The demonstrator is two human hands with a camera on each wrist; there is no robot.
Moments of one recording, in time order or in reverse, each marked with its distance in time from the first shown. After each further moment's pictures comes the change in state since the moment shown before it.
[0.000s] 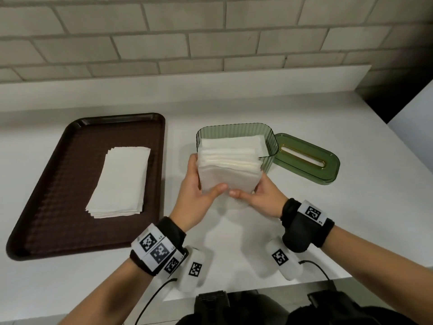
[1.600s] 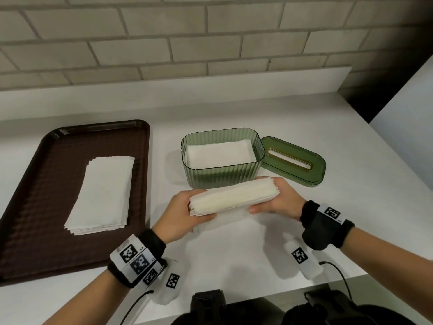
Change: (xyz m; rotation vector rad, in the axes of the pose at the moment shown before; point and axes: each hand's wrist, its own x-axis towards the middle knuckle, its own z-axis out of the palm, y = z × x) left_hand 0.002 -0.013 -0.018 0.270 -0.316 -0.157; right_hand -0.019 0.008 -0.069 -0.096 -0.010 0.153
